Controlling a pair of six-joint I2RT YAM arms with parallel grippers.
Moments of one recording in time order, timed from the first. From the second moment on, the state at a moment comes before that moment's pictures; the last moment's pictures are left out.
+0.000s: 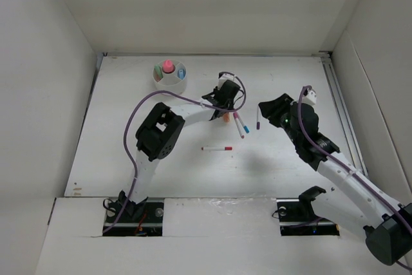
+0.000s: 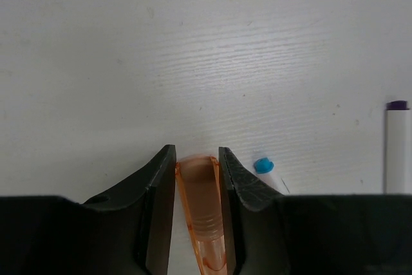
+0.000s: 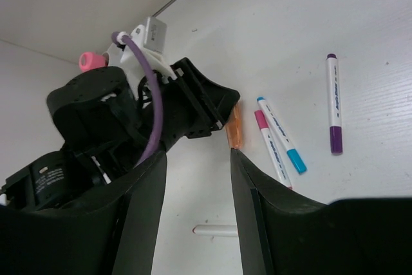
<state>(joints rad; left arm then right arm) -0.76 2.18 1.56 -0.13 -0.38 -0.49 0.48 0.90 0.68 -0.04 0.26 0.86</state>
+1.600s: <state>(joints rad) -0.41 2.15 1.71 0.17 -0.57 0.08 0.48 0.90 0.68 -0.04 0.28 0.86</state>
